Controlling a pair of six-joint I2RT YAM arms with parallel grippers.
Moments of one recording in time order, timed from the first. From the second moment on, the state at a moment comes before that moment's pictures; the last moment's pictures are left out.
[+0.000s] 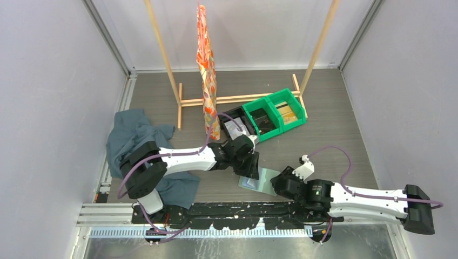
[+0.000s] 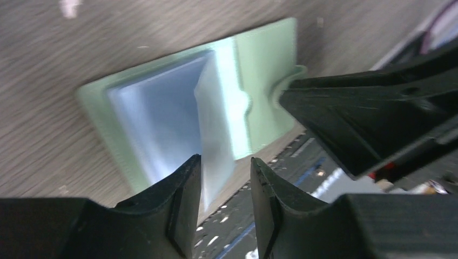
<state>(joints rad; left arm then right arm) -1.08 1.66 0.99 -0.23 0.14 -0.77 1.28 0.67 0.25 -0.66 0.64 1.68</state>
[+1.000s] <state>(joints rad) -1.13 1.83 1.04 0.09 0.46 -0.89 1.28 0.41 0.46 -1.08 0.77 1.67</state>
